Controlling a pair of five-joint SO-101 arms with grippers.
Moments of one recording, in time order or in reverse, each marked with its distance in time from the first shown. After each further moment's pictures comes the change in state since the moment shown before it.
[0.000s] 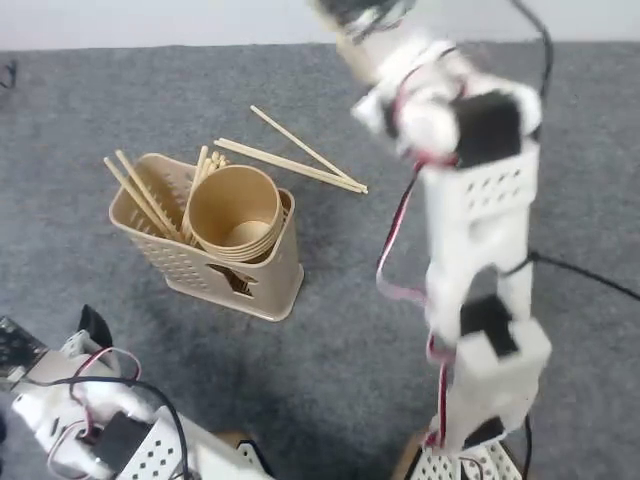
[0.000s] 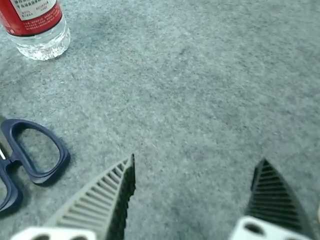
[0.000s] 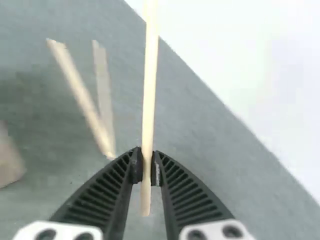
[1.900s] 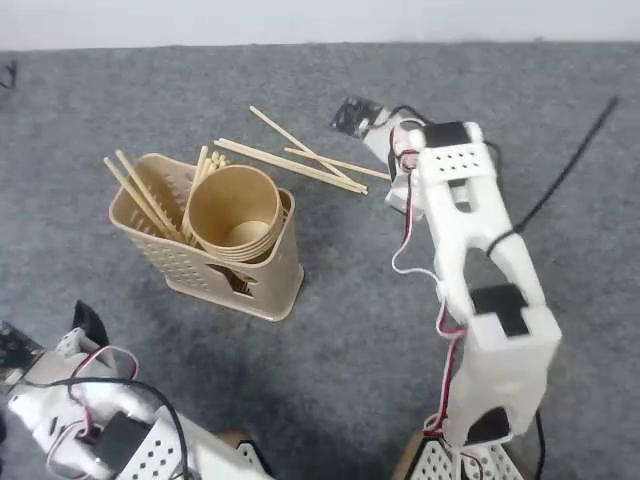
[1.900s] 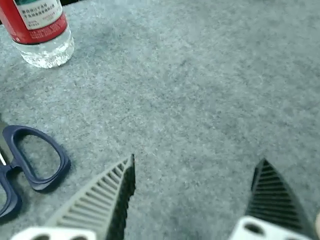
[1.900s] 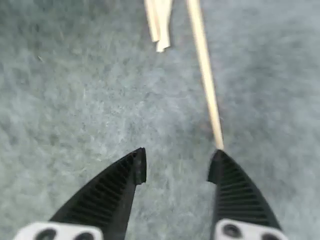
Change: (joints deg) left arm 0.0 0.0 0.0 -1.9 0.8; right arm 12.1 10.2 53.8 -29.5 20.4
